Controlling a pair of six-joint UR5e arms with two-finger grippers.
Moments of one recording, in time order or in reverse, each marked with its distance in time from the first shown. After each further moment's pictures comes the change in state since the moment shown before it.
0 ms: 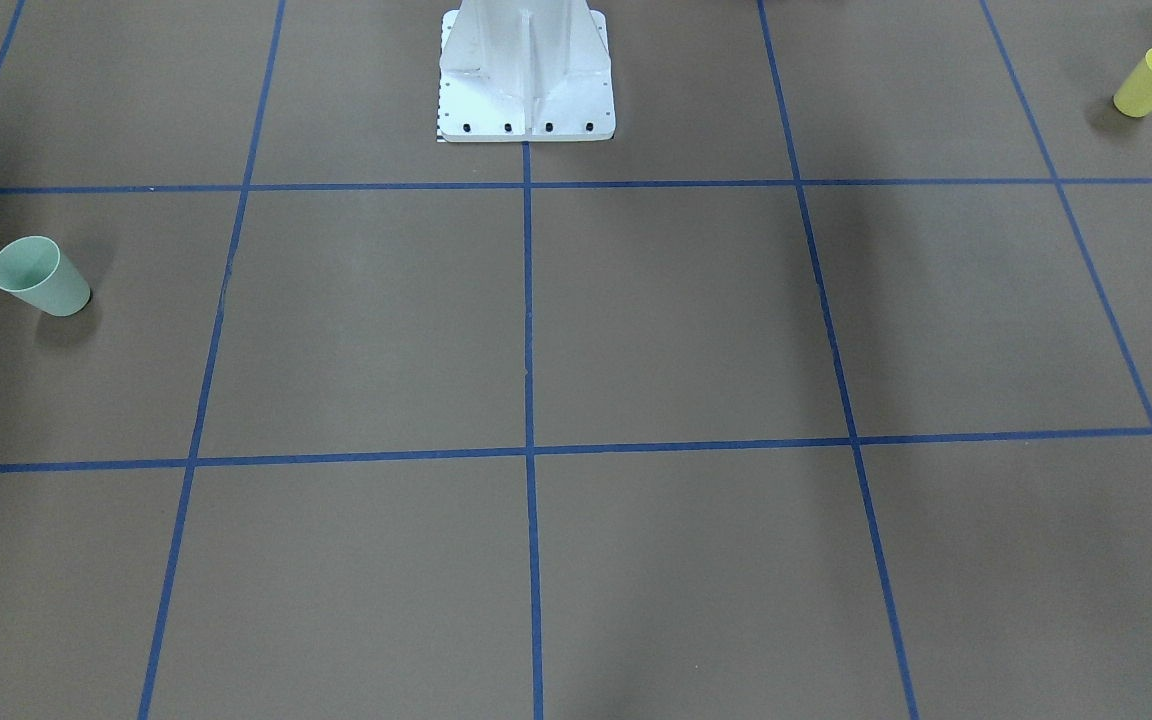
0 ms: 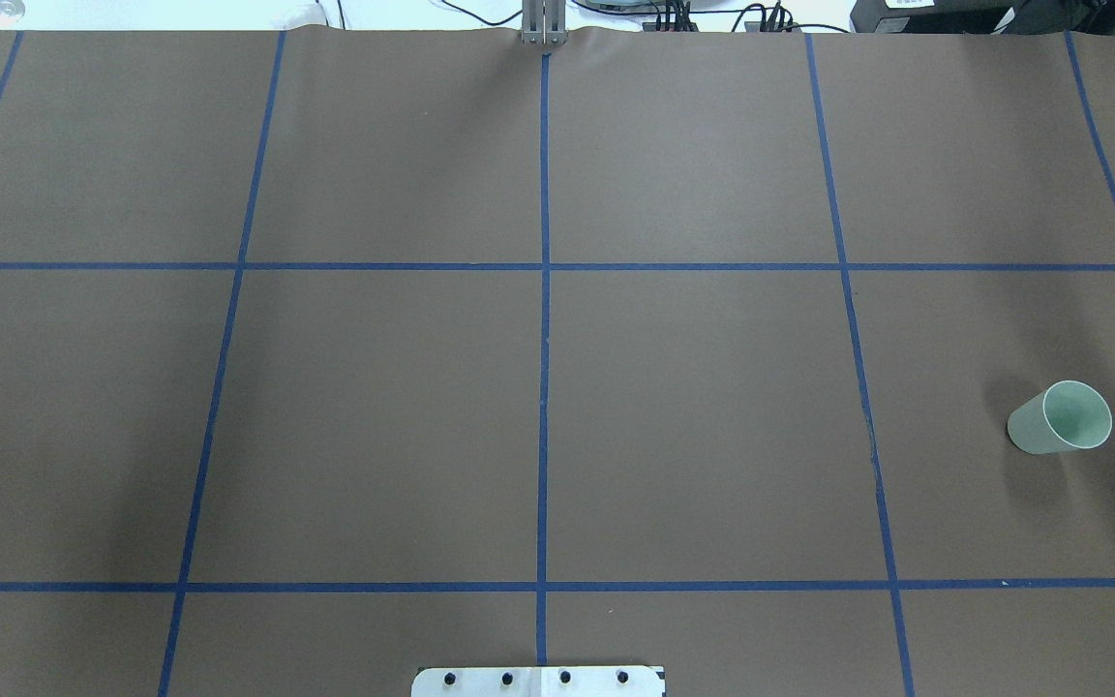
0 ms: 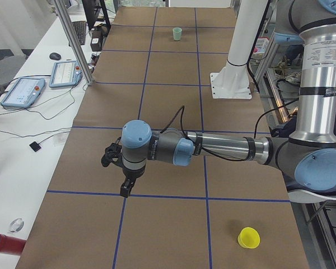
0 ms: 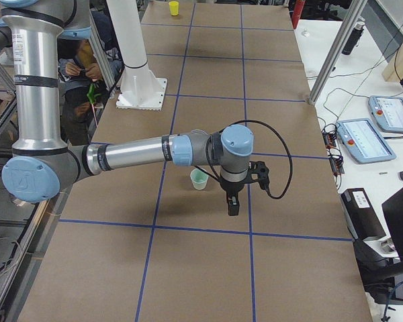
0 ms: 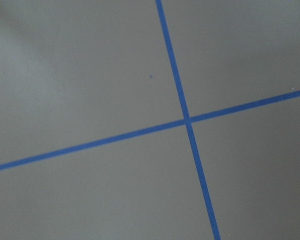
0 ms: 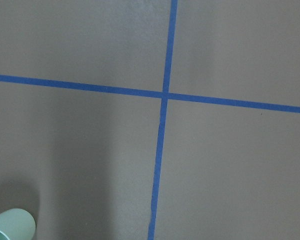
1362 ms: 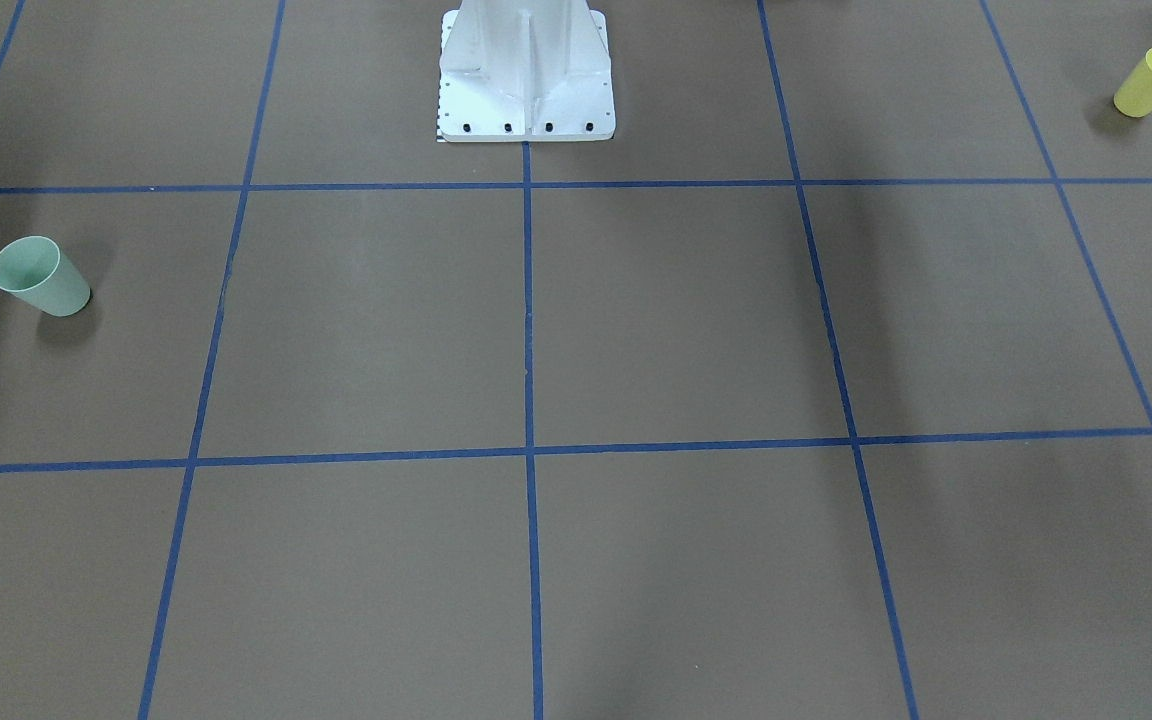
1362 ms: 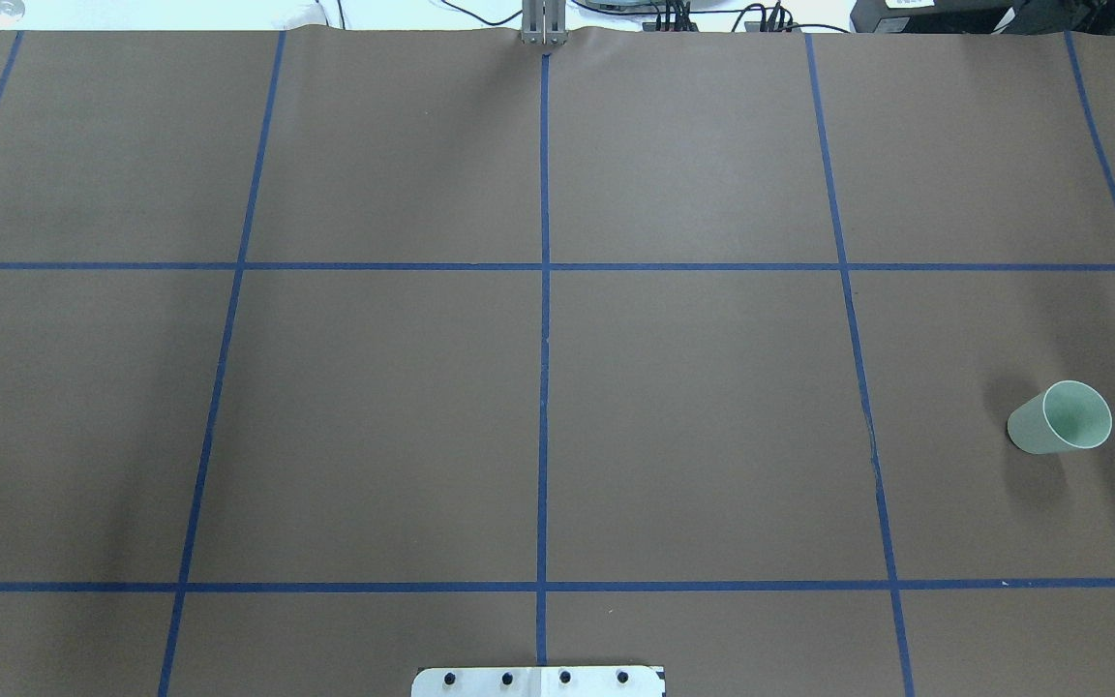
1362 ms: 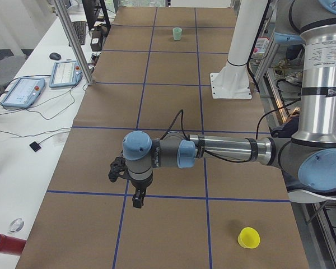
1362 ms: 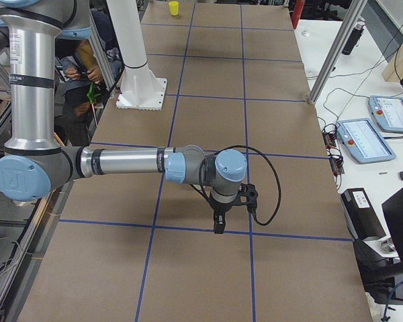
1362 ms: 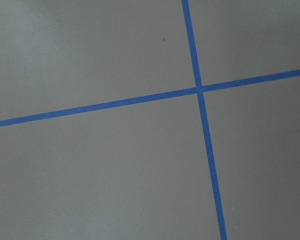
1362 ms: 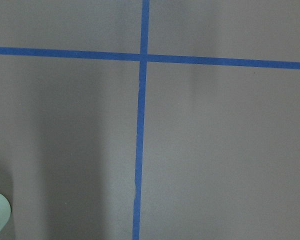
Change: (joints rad) left arm -0.006 0.023 0.007 0.212 0.003 0.009; right arm -0.002 -0.056 -0.108 -0.035 0.005 -0.010
